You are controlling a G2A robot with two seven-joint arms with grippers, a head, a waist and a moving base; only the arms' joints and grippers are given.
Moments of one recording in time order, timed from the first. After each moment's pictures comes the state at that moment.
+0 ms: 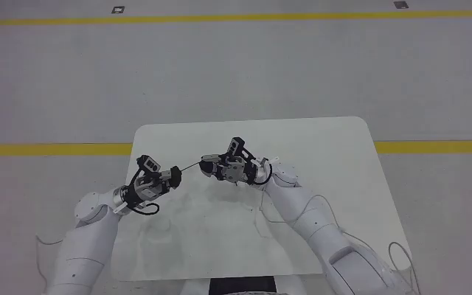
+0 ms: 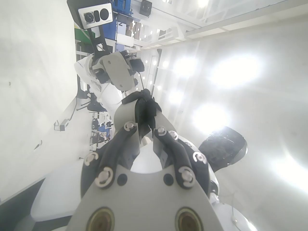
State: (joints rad) left arm 1.46 -1.12 -1.52 -1.28 -0.80 -0.10 -1.37; right arm -1.00 -1.59 1.01 -0.78 0.77 -0.02 1.20
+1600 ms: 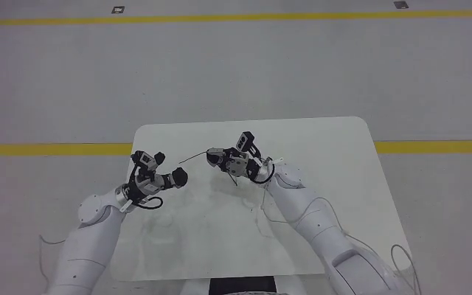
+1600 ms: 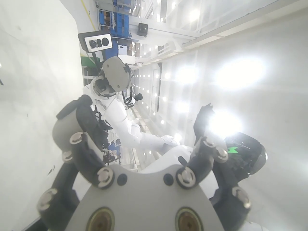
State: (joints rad) left arm 1.47 -1.11 -1.48 -1.30 -0.82 -0.25 -1.21; right arm -1.03 -1.57 1.03 -0.84 0.72 -0.13 1.05
